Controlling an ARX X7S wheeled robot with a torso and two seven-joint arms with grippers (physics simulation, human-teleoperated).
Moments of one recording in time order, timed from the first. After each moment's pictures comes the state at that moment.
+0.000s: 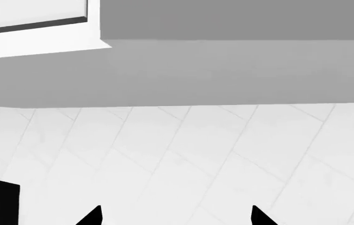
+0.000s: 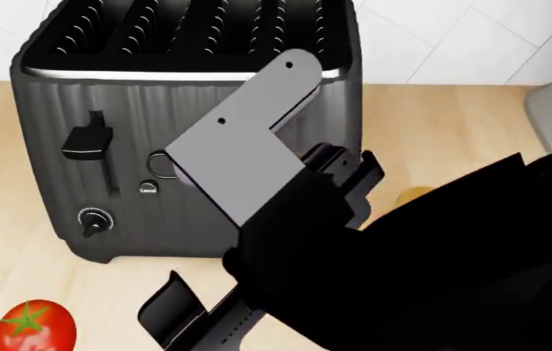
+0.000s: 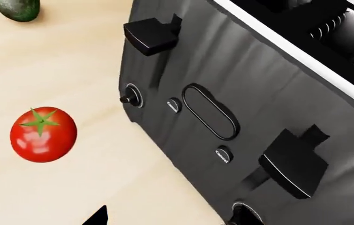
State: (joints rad) left arm -1.29 -0.58 -0.02 0.19 -0.55 -1.07 -0.24; right arm 1.54 0.64 -0.92 -0.34 1.96 1.19 0.74
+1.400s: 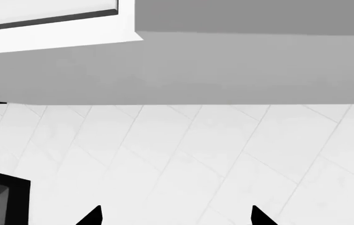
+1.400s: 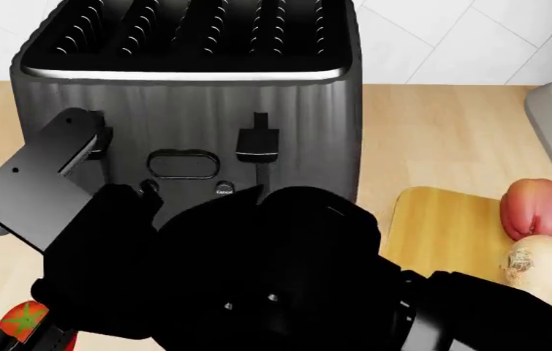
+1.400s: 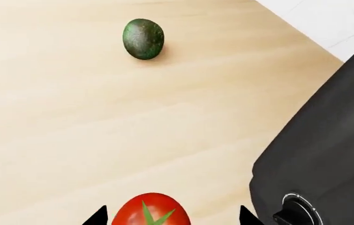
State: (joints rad) left arm -1.27 -0.60 -0.04 0.17 -0.55 -1.04 -0.24; right arm 1.40 0.21 -1.08 -0.06 1.37 0.97 0.17
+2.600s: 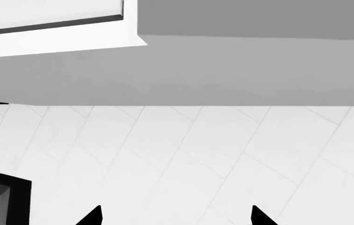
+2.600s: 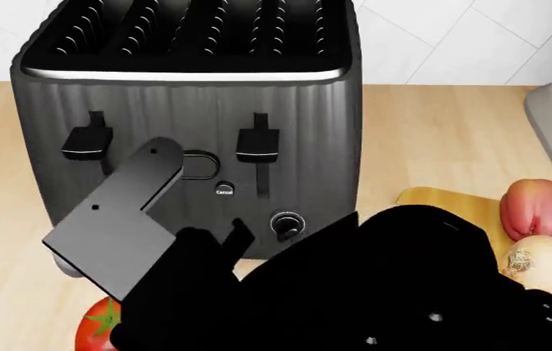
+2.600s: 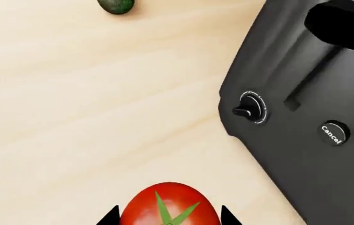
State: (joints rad) left arm -1.26 -0.61 -0.04 0.19 -0.57 -1.05 -0.25; right arm 1.44 0.45 -1.05 -0.33 1.80 1.07 0.57
